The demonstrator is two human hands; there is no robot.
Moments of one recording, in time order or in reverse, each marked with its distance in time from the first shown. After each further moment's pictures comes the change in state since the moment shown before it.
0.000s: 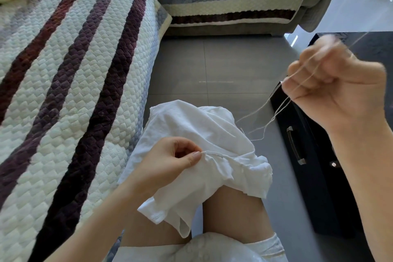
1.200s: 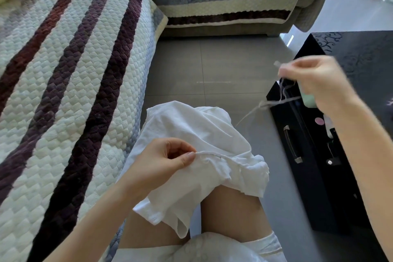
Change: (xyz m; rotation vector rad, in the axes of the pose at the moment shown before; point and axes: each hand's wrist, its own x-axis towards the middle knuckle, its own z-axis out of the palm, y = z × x) left_hand -0.004 0.000 -0.005 -0.002 0.024 -0.002; right_hand 0.008 0.009 -0.070 -1.052 0.726 0.295
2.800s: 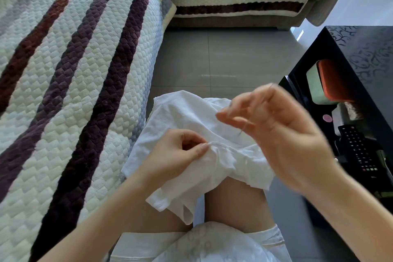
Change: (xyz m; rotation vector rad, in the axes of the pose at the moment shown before) left_hand 0.001 -0.005 0.012 0.034 0.024 0.052; right_hand -0.135 -0.048 0.065 0.843 -0.591 -0.306
